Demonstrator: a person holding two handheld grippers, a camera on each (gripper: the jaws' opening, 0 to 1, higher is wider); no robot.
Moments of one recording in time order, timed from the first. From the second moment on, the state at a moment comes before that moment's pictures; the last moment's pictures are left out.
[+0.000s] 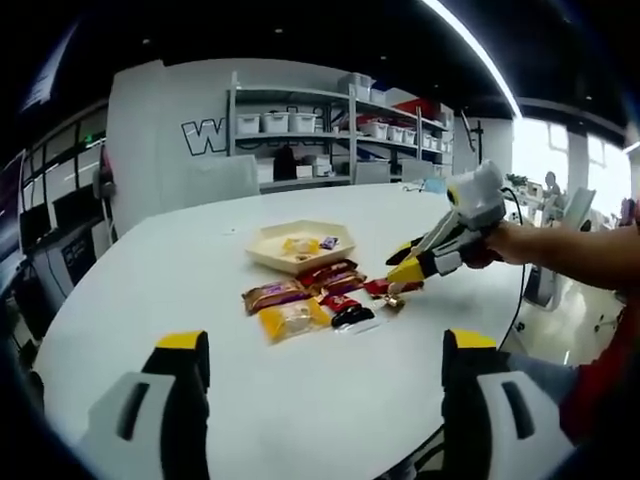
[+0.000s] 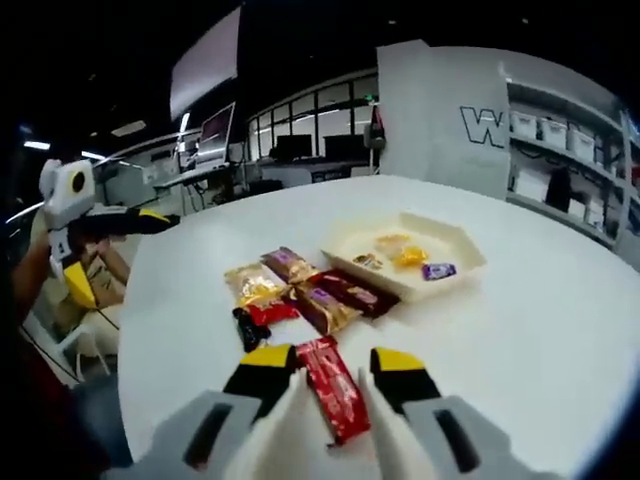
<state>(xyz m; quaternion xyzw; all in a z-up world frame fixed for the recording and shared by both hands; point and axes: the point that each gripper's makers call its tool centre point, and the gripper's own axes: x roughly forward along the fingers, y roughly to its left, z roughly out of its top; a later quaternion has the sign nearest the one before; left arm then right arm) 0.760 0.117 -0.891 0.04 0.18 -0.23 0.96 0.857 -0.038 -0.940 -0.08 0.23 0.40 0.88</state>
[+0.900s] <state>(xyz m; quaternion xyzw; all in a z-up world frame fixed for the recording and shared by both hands) 0.757 0.110 -0.899 0.06 0.19 -0.24 0.95 0.864 -0.060 -0.908 0.07 0.22 0.34 0.91</state>
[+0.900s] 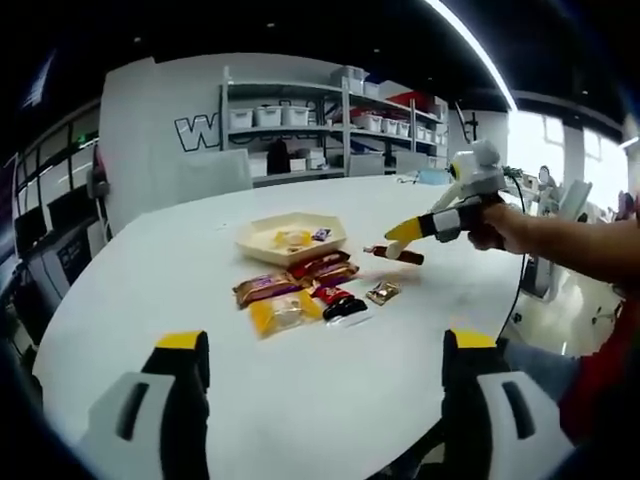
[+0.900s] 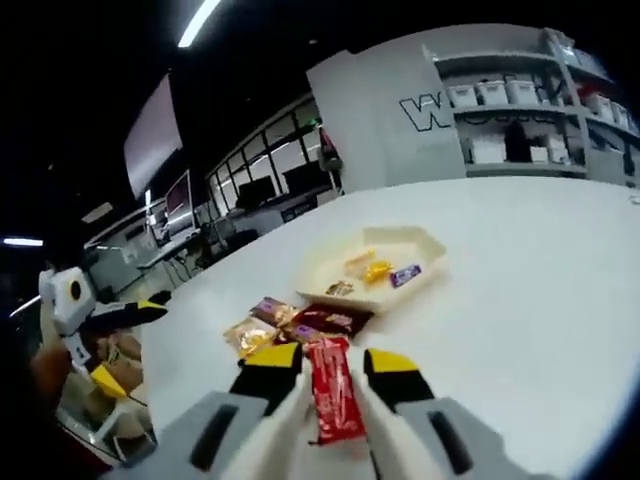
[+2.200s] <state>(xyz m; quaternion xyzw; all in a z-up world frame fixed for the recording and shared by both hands) 0.755 0.114 -0.900 0.04 0.20 -0.24 0.95 0.905 -0.049 -0.853 0.05 0.17 0.34 0.92</state>
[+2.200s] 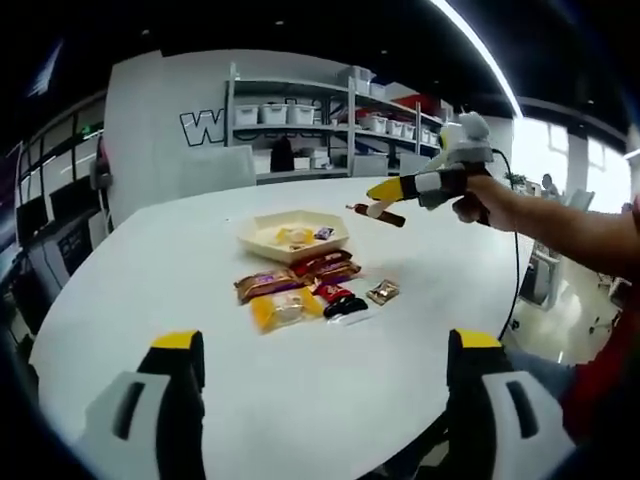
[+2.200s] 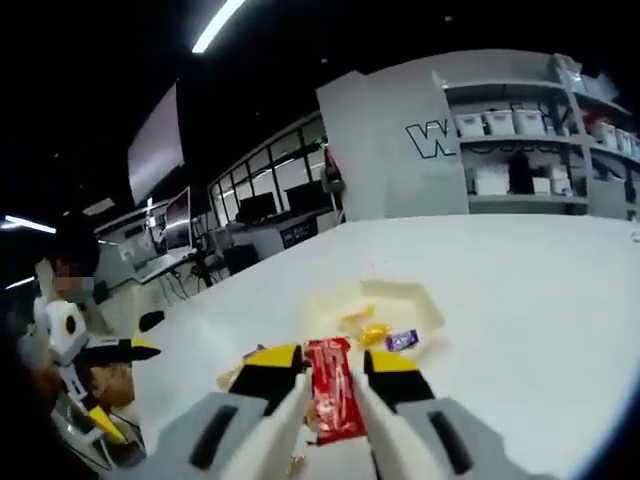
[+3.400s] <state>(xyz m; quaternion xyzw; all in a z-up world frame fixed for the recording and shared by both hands) 0.760 0.126 -0.894 0.04 0.20 -0.22 0.95 0.943 -0.021 -0.836 0.01 0.15 0.37 0.92</state>
